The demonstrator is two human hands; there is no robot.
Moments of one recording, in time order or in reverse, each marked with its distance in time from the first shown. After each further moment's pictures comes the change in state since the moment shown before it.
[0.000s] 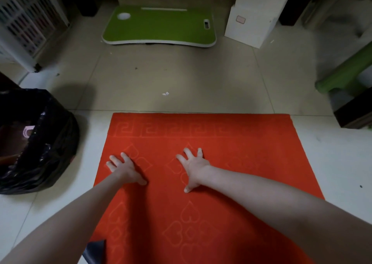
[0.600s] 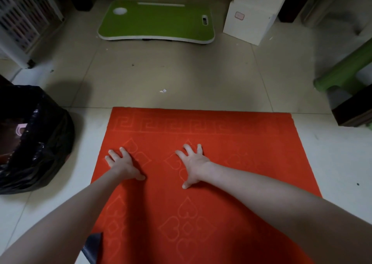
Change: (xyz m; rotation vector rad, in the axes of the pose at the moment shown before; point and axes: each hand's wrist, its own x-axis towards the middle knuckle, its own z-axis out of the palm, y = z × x) left_hand 0.005 0.006 -0.002 -0.015 0.040 0.043; right_hand -0.001 0.009 -0.002 0.052 0.017 0.005
